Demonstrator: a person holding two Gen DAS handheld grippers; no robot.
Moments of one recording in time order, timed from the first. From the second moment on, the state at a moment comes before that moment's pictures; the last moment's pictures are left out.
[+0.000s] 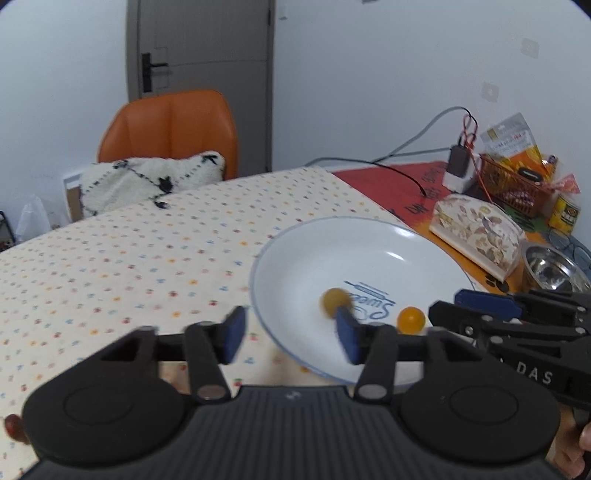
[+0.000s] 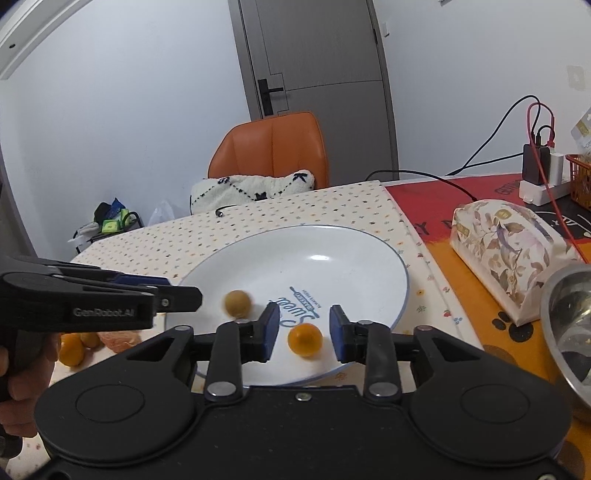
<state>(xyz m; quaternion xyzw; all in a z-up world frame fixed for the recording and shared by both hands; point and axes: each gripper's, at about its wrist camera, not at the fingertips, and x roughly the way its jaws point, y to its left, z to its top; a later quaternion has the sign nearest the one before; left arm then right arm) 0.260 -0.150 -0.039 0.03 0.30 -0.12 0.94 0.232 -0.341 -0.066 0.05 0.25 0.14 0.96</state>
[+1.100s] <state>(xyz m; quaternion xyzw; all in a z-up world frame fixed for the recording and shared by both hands) 0.163 -0.017 -0.021 -0.05 0.25 -0.01 0.97 0.175 -0.280 -0.049 0.05 0.22 0.17 0.96</state>
